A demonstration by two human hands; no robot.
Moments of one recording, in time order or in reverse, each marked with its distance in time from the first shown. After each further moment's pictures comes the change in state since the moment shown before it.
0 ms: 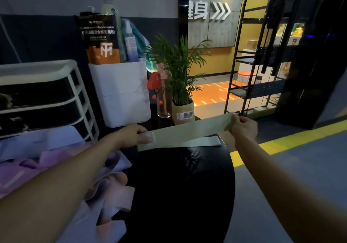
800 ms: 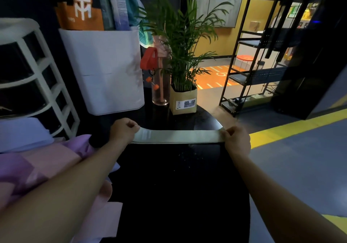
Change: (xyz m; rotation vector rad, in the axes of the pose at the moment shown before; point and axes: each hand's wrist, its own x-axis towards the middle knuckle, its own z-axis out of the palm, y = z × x) left_hand 0.095 -0.069 0.065 -0.253 0.534 -0.247; right_hand 0.048 0.107 0.050 -0.632 -0.018 -0.097
